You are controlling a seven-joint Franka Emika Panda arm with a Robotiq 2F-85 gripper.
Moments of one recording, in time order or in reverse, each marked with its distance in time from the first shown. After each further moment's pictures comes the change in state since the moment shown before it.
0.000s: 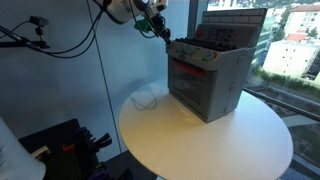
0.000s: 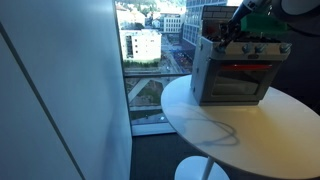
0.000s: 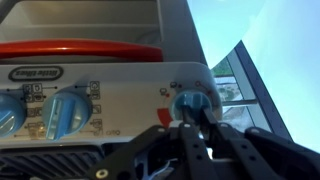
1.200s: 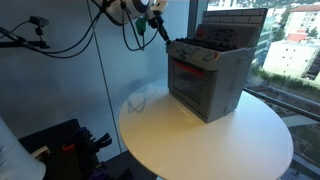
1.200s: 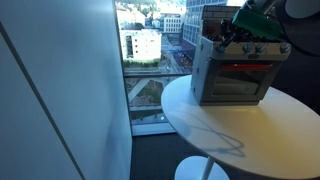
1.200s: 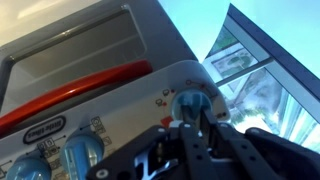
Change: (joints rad) arm -0.001 -0.014 -0.013 -0.038 0.003 0.064 0.386
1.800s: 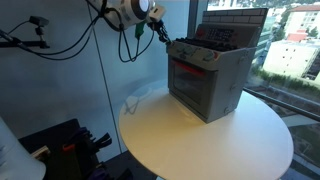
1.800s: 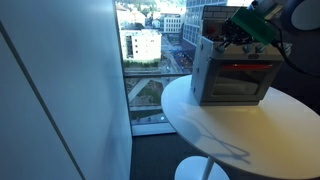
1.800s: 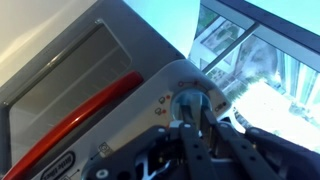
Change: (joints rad) arm 0.014 -0.016 -0.039 -0.084 -0.005 0.167 0.274
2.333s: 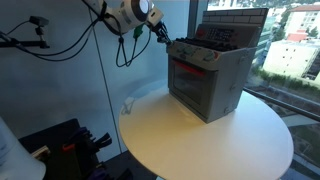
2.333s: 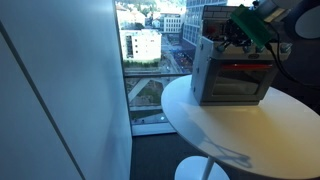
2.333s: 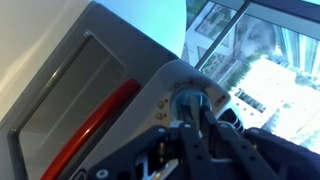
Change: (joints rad) arm 0.074 -0.002 -0.092 -0.032 -0.070 0.076 0.251
